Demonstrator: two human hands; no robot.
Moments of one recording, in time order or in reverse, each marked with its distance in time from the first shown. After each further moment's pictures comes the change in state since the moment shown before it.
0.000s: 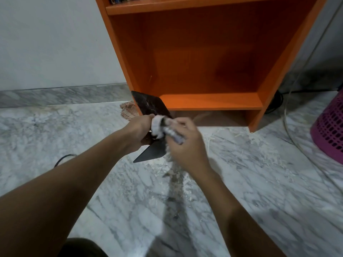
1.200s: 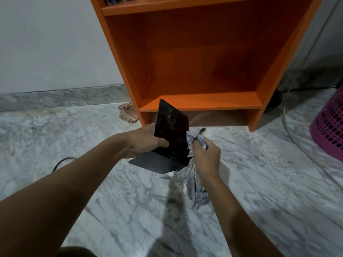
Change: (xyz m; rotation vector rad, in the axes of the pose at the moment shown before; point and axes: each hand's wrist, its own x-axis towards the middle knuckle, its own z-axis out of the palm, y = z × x) left_hand -0.015 -0.006 -0.008 0.557 -0.463 0.151; right_hand -0.014 0.054 -0.008 0.208 0.331 0.590
